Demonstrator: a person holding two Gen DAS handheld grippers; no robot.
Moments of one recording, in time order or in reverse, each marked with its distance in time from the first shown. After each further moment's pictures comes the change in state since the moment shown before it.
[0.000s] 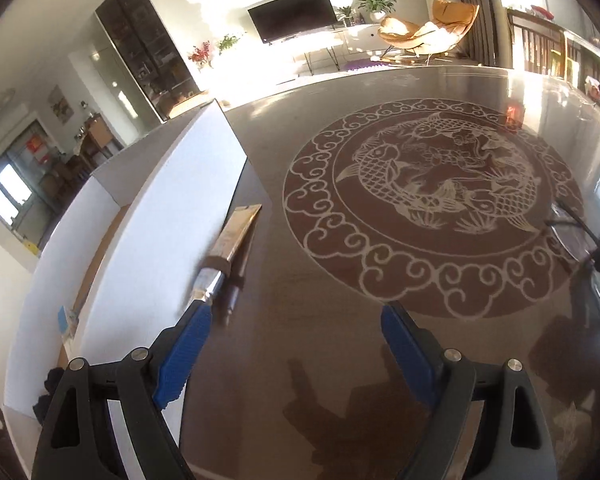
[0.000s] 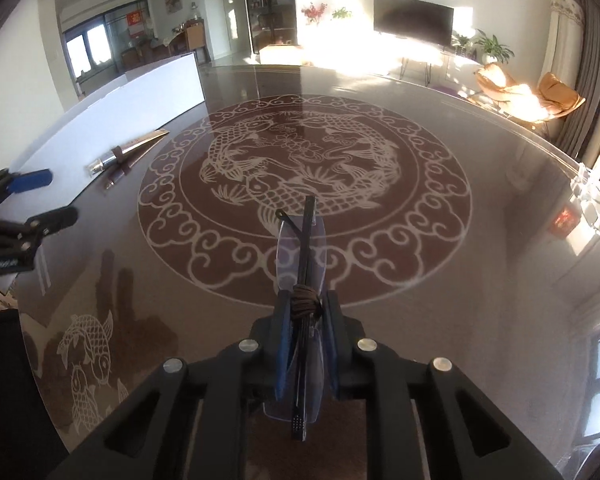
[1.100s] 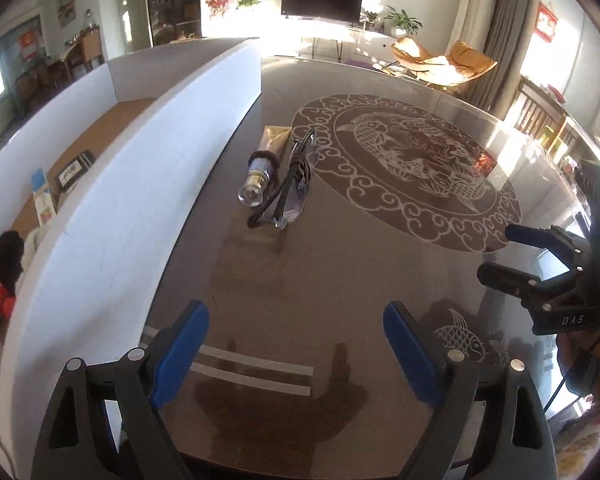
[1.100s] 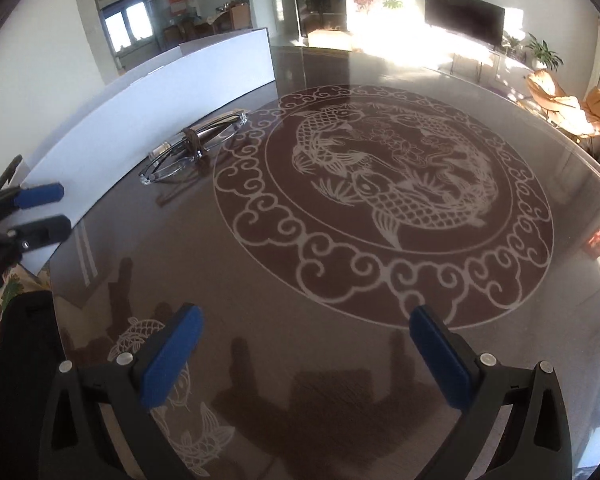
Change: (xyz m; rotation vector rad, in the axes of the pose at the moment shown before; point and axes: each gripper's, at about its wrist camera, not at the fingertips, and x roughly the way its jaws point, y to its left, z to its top) left arm -0.043 0.061 -0.091 -0.324 0.090 -0.314; right arm 0.031 0.070 0.020 -0.092 0.077 0.143
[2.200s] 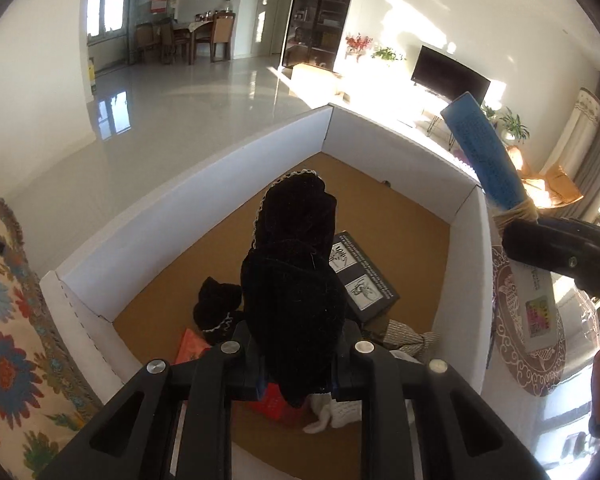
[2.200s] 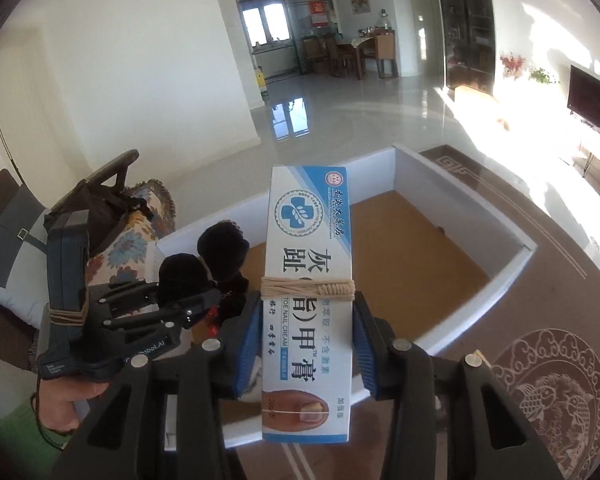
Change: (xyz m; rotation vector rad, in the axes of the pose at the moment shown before) left arm -0.092 0.253 0.035 -0.377 -0.145 0.188; right arm -0.001 0.273 0.236 -0.341 -0.065 0.367
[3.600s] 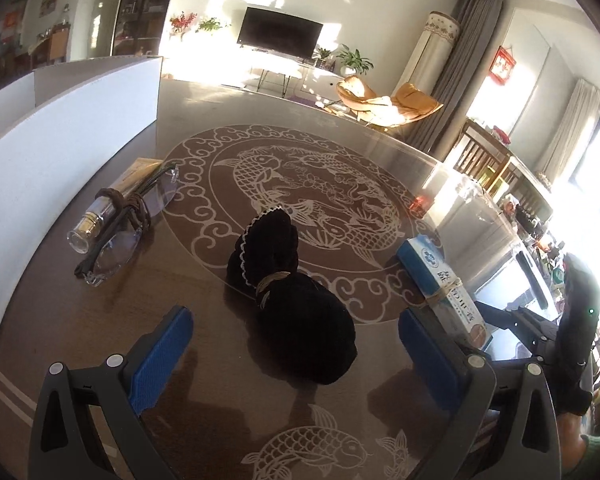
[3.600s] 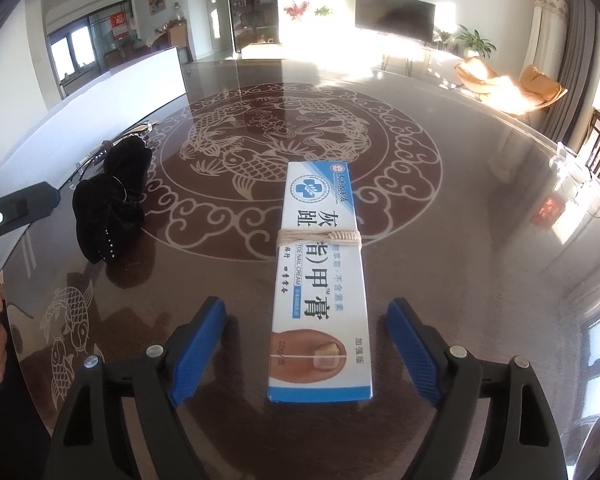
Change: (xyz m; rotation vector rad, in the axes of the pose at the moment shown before) left arm 0.051 -0.323 -0.160 0.345 0.064 -0.453; right arm -0.161 -0.184 -0.376 0.434 0.021 -0.589
